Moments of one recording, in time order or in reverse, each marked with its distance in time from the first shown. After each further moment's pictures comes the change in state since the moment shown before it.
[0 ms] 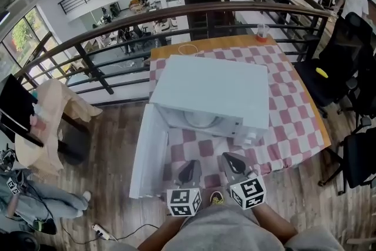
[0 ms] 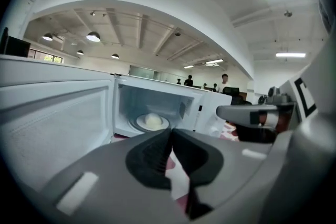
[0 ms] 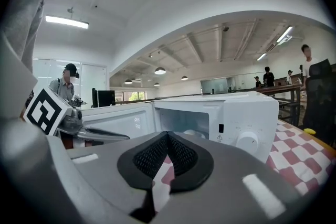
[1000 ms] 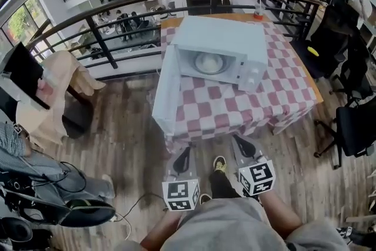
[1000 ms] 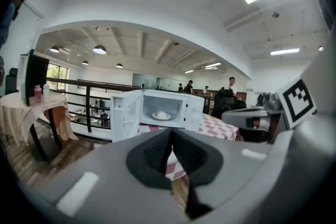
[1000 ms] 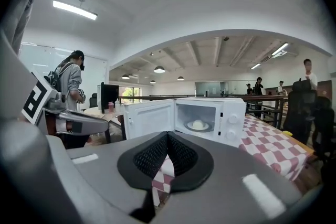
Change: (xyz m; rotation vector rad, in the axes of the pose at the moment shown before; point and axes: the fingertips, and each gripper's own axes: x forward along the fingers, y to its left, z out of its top) left arm -0.285 -0.009 -0.053 0.043 -0.061 0.050; right arm -0.185 0.178 -0.036 -0.062 0.020 -0.107
